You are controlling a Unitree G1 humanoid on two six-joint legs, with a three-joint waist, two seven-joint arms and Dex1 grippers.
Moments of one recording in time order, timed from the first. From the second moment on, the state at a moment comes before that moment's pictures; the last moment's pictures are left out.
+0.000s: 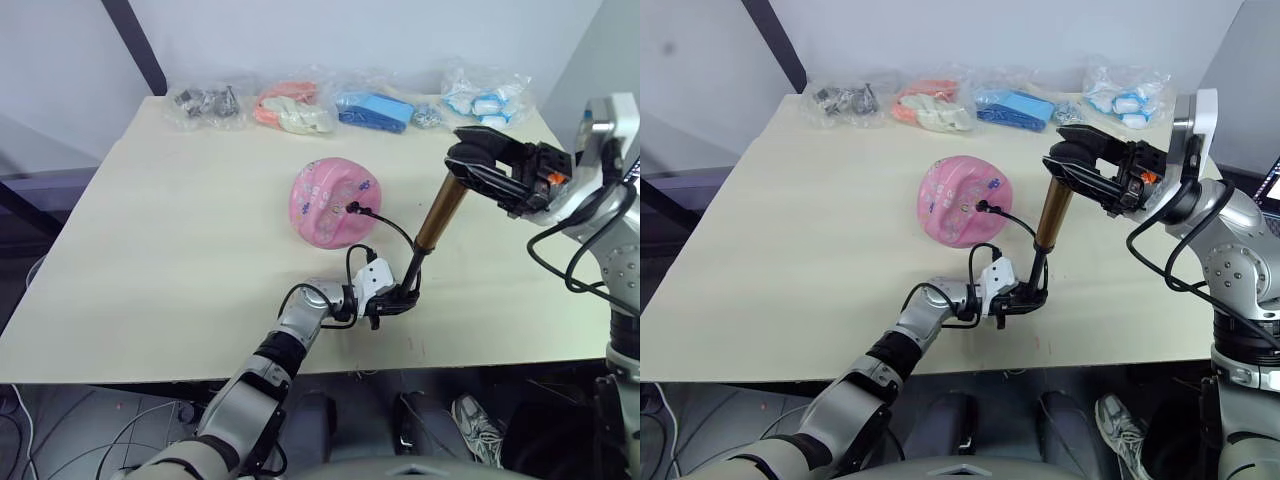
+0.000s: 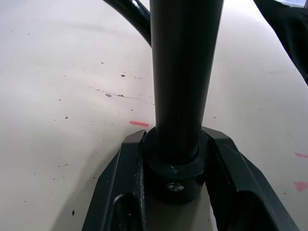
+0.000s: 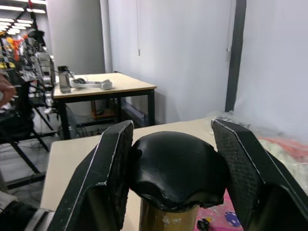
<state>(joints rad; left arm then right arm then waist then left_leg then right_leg) -0.56 0.11 -0.36 0.72 0.02 -0.11 -0.97 -0.52 -0.61 -0.18 -0.25 0.86 0.49 0.93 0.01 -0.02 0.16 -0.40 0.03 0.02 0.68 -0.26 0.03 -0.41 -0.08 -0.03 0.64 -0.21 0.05</state>
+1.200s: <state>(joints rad) -0.56 0.09 -0.32 0.89 0.04 -0.36 -0.96 -0.31 -0.55 0.03 -0.23 0.60 0.40 0.93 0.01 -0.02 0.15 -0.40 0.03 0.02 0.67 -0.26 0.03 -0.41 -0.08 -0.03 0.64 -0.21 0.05</state>
